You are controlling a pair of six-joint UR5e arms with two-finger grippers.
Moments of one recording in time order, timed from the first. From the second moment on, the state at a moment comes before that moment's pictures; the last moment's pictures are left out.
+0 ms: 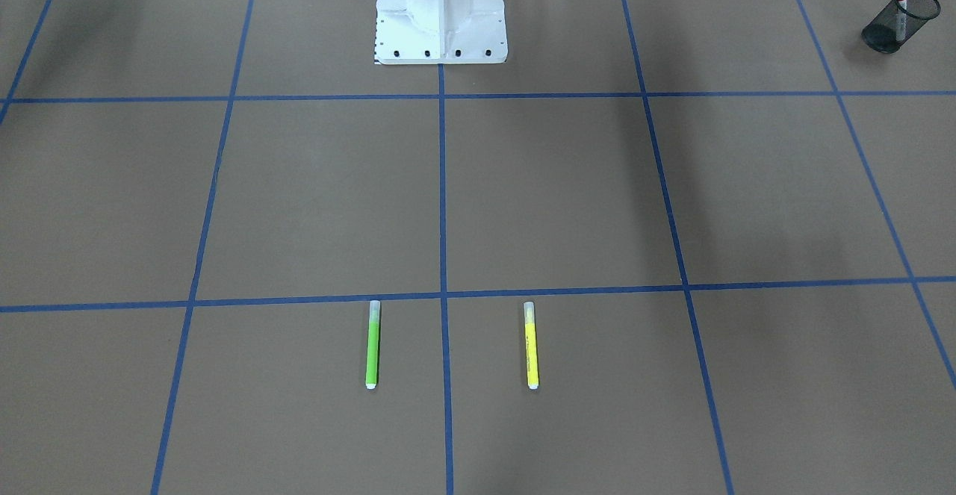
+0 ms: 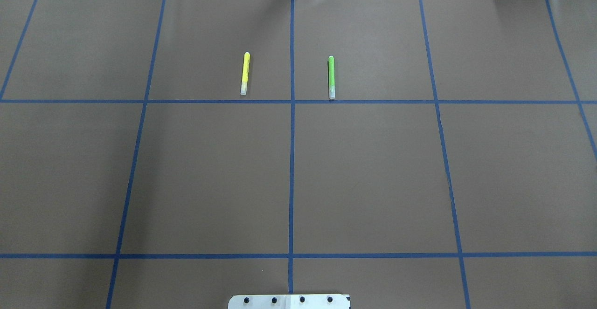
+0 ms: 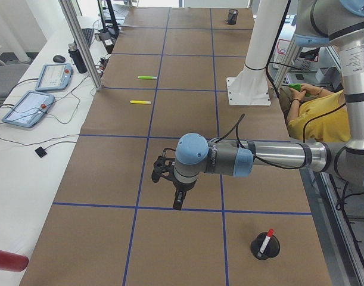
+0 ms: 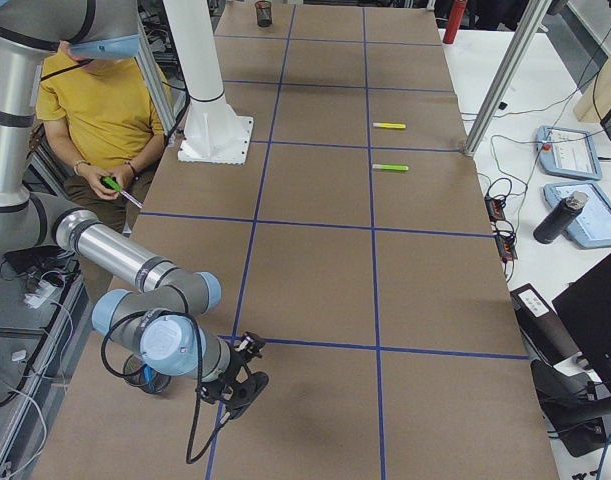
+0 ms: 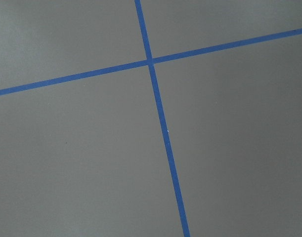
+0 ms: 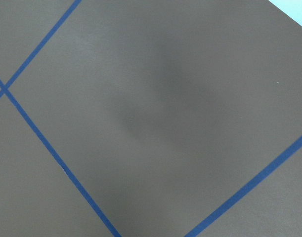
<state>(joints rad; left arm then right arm) -1.63 -1.29 -1.88 -1.65 -2.38 0.16 1.92 -1.97 1.70 -1.45 2.48 0.28</state>
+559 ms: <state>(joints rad) -1.63 -1.29 -1.88 -1.65 -2.38 0.16 1.68 -1.91 1.71 -1.32 2.46 0.28</state>
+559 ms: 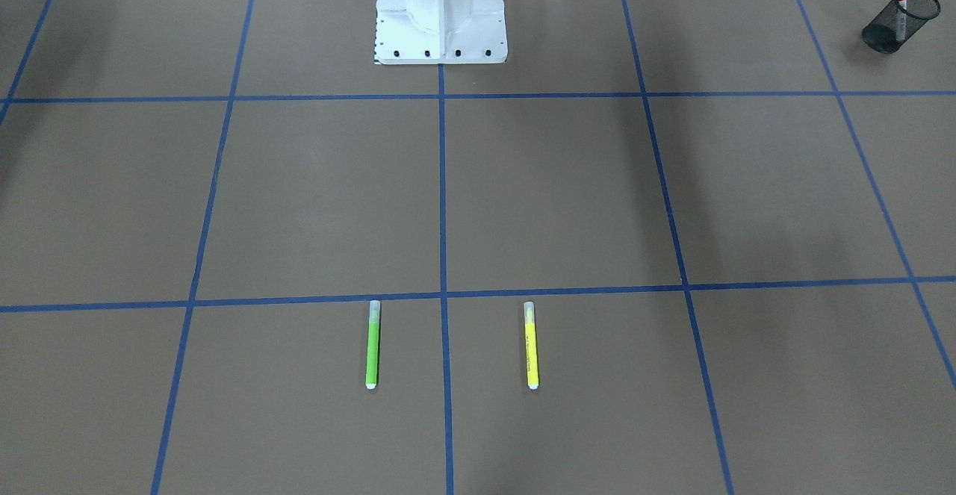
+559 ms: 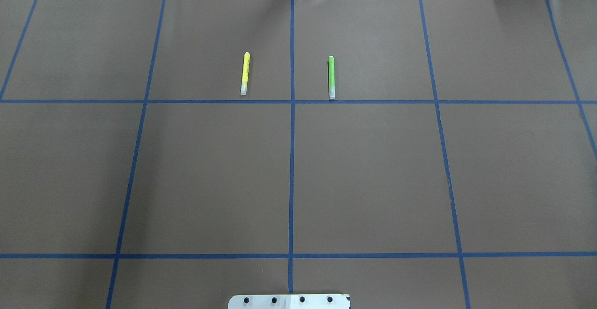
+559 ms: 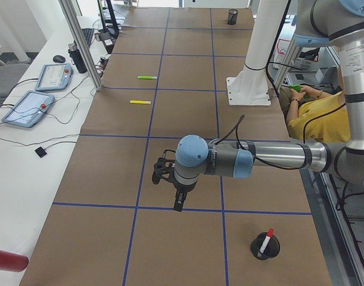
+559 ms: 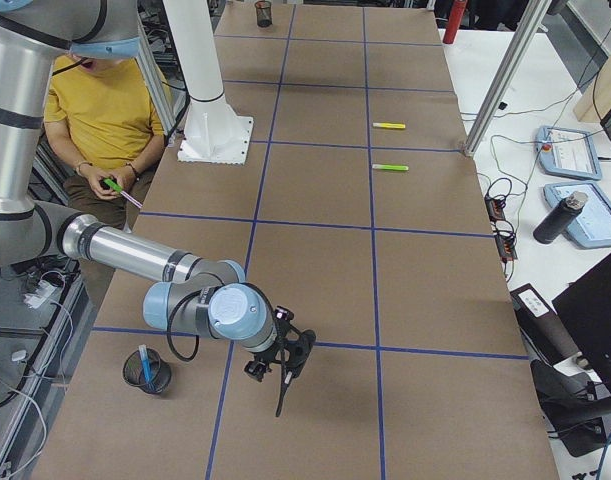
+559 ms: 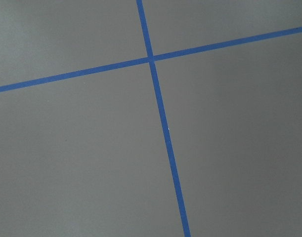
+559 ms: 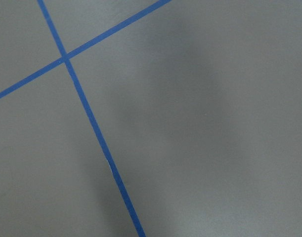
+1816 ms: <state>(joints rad) -1.63 -1.29 -1.87 -1.66 -2.39 0.16 1.48 -1.85 1.75 -1.34 2.28 0.21</state>
